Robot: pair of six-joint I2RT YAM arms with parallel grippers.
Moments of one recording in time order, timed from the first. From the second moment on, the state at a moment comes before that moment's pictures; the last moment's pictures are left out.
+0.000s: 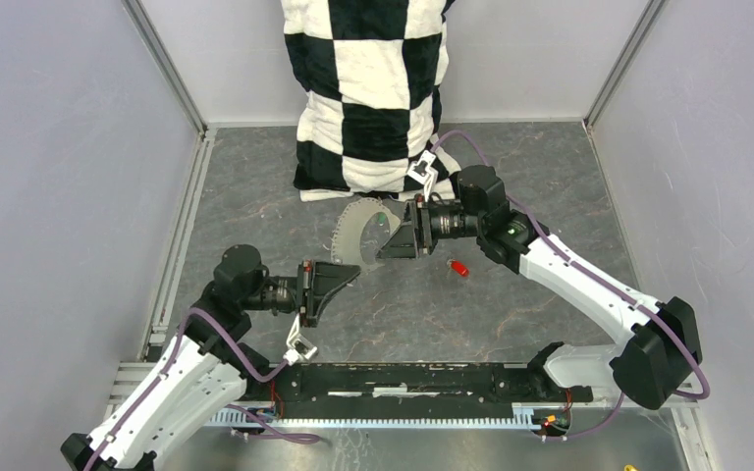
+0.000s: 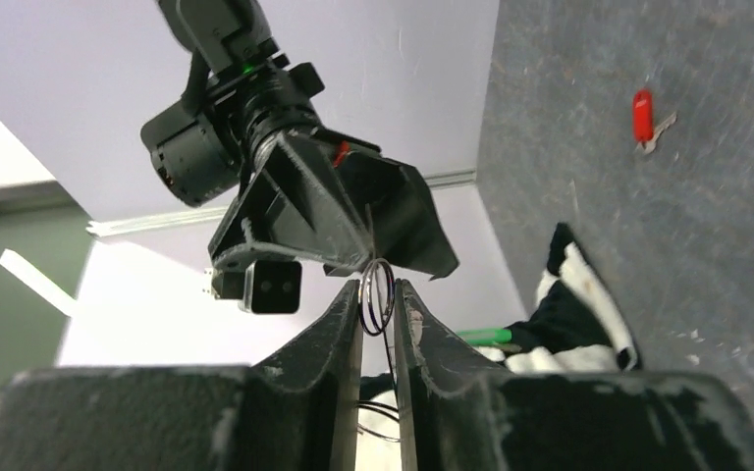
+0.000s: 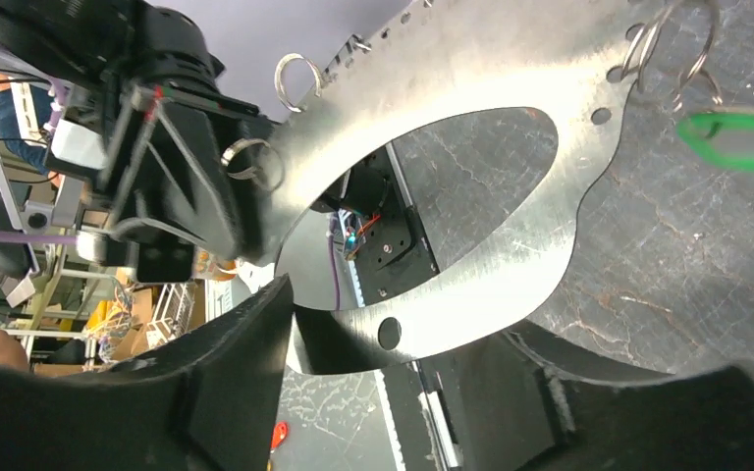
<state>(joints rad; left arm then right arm) -0.56 0.55 0.55 -0.22 0.95 1.91 0.66 1.28 1.03 -0.07 -0.80 0.60</state>
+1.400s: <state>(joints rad) -0.56 0.77 0.82 -0.36 0.78 0.99 0.65 1.18 0.91 -0.34 -0.95 0.40</state>
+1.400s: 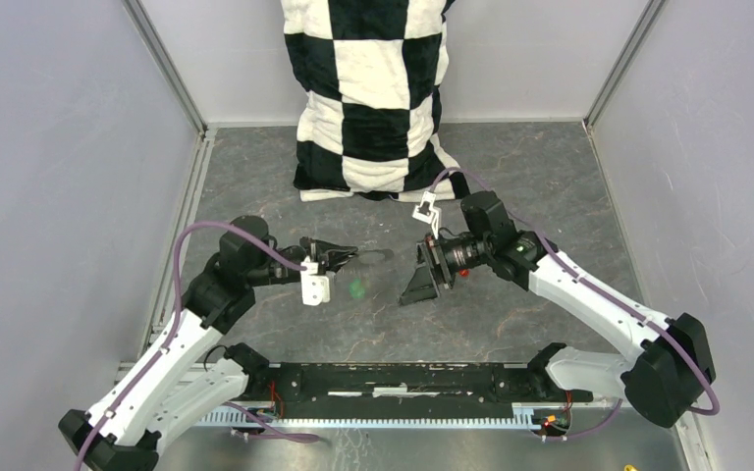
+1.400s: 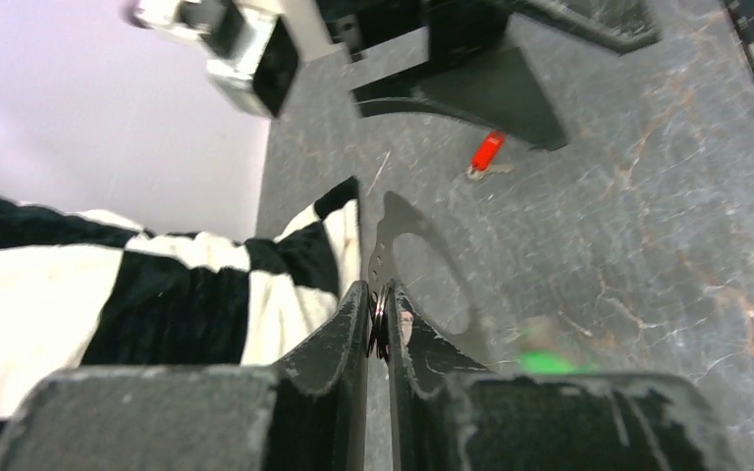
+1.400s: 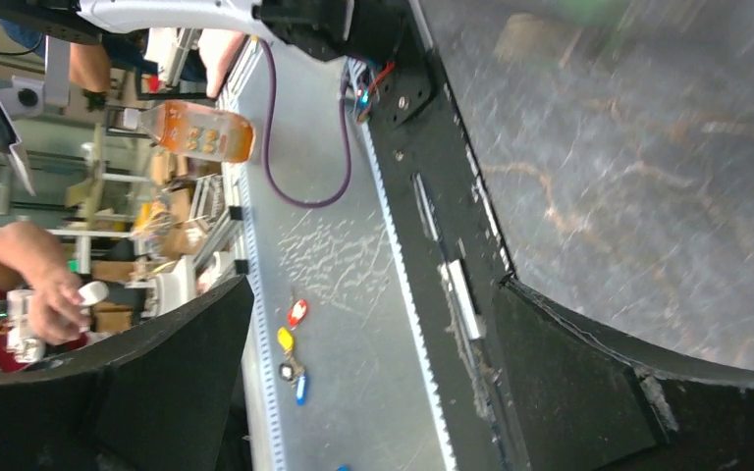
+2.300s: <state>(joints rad) -0.56 0.90 1.00 -0.61 1.04 0.73 0.72 0.97 0.89 -0.06 -0.67 -0.14</state>
